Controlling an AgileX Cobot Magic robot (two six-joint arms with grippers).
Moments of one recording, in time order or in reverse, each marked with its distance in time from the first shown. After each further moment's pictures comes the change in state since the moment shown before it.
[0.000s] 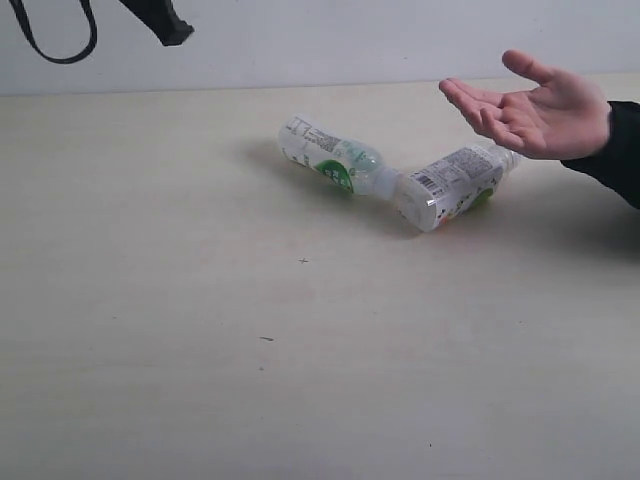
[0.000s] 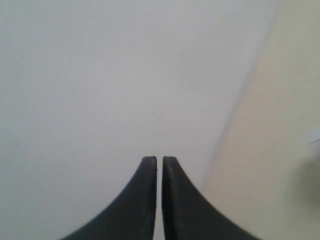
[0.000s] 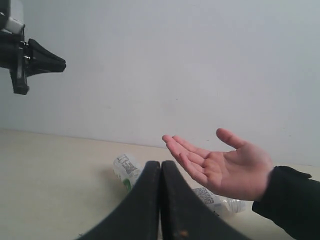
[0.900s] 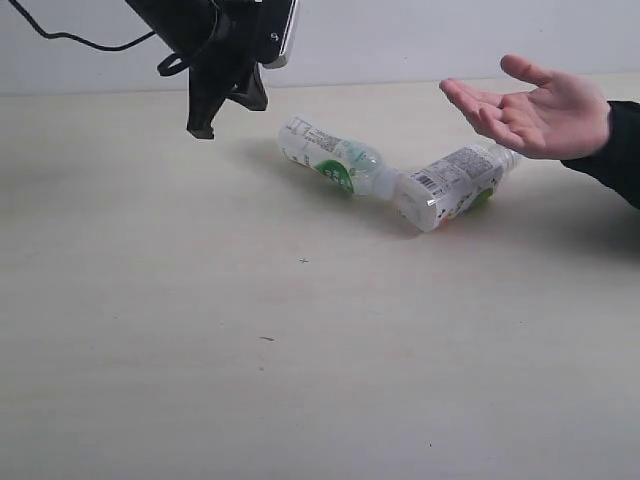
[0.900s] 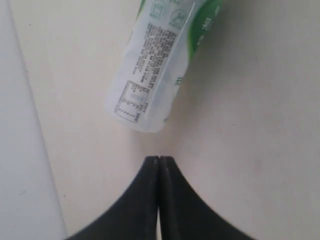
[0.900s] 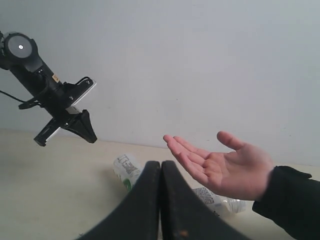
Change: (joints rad) left arm -0.055 0.505 -0.606 -2.024 0.935 2.505; right arm 0.000 0.000 0.000 0.000 0.000 0.000
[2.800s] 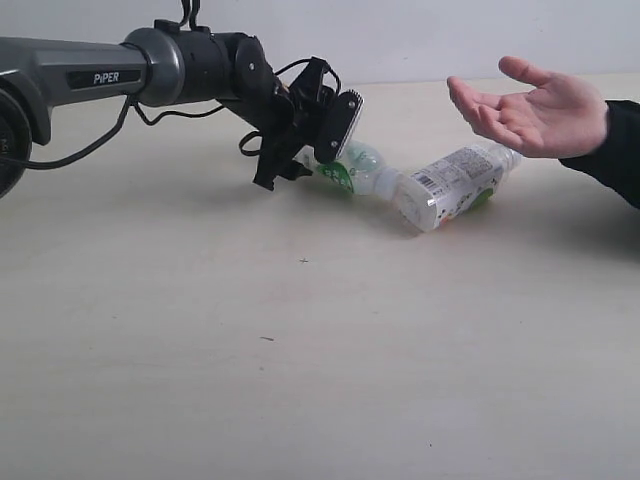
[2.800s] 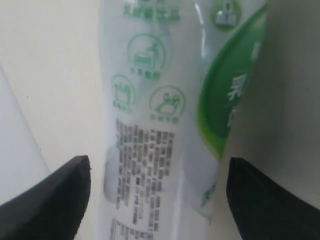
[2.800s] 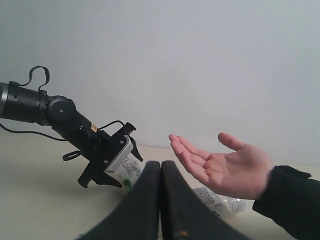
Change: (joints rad) left arm -0.112 0.242 -0.018 0.017 -0.404 0.230; right arm 0.000 0.000 0.000 0.000 0.000 0.002
